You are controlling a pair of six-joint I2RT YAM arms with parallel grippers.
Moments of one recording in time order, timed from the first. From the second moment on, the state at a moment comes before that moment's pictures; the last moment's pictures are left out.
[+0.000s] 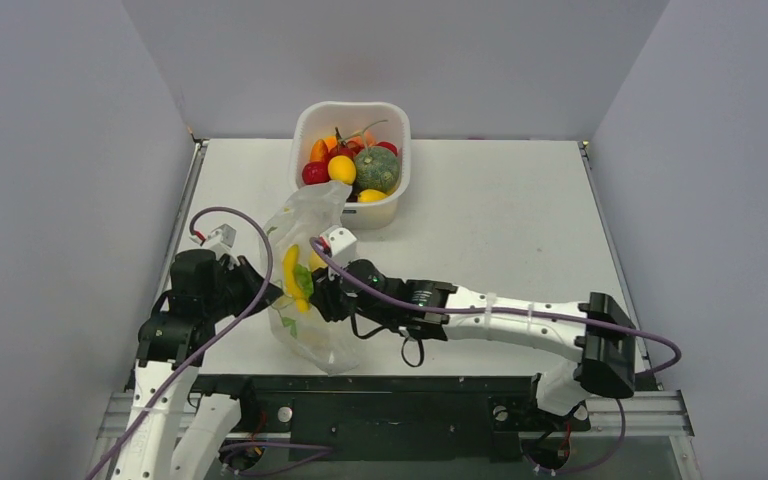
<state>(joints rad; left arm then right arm) -0.12 0.66 0.83 -0.85 0.27 -0.60 1.26 1.49 1.23 -0.17 0.25 0.41</state>
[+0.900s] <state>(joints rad) -0.12 0.47 0.80 -1.07 0.24 -0.52 1.20 1.94 1.41 -0.19 0.19 0.35</state>
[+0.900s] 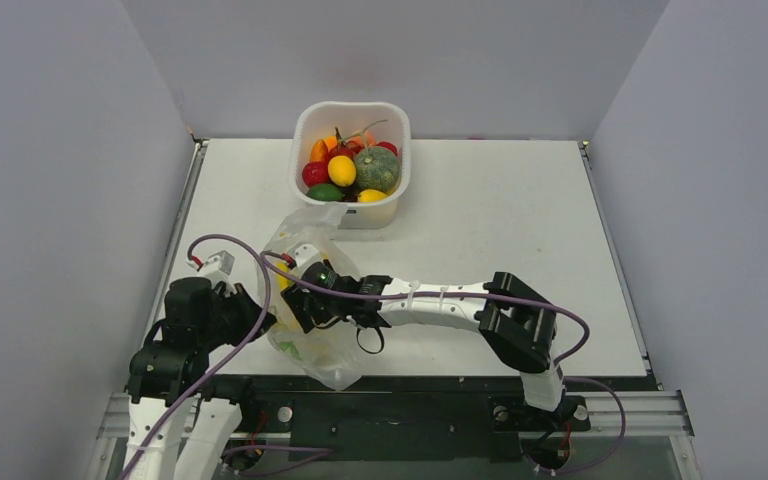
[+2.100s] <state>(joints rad) -0.12 0.34 0.77 -0.95 0.33 -0.70 1.27 2.11 1.46 -0.19 0.01 0.36</state>
